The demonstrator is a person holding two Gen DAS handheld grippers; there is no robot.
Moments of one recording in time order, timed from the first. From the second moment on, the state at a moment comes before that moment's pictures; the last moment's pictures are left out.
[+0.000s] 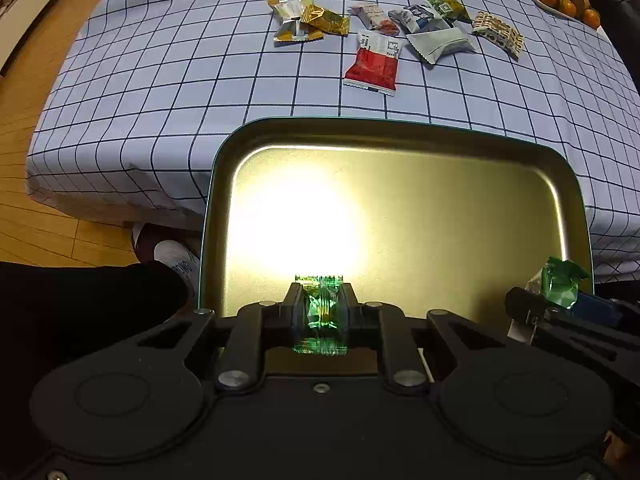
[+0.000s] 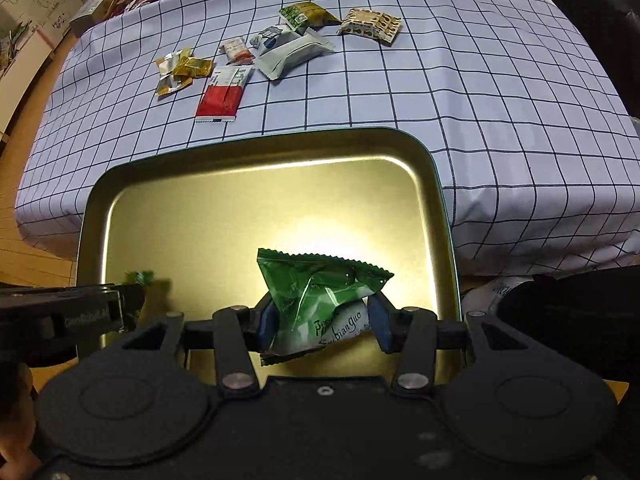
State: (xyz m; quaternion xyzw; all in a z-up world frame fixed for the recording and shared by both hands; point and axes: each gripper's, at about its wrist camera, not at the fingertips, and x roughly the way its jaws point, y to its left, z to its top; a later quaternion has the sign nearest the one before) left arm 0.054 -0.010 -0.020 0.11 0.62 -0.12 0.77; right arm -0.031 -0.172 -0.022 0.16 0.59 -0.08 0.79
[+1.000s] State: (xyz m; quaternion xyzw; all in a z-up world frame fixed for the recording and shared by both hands) left arm 0.088 0.018 0.003 0.11 0.53 -0.04 0.84; right arm -0.017 -0.202 0.014 0.14 0.48 -0.18 0.85
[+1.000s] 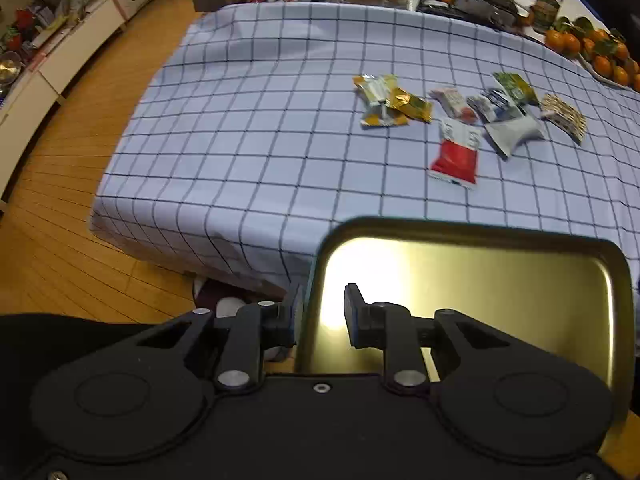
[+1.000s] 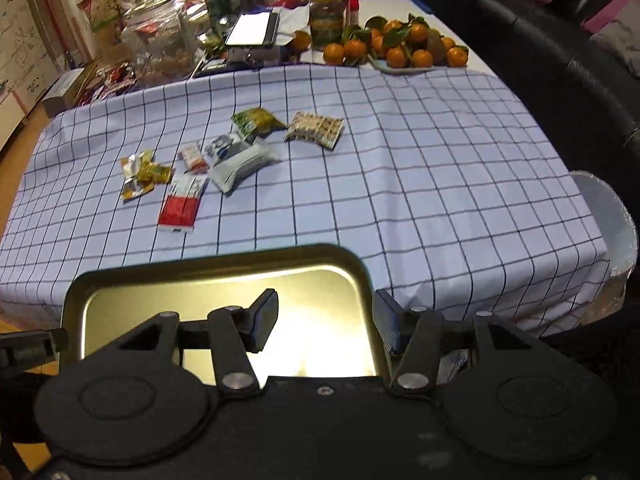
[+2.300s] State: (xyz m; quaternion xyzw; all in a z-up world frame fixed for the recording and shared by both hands) left arm 0.188 0.004 -0.043 0.13 0.49 0.05 0.86; right arm 0.097 -0.252 -0.002 0.15 0.51 -0.17 0.83
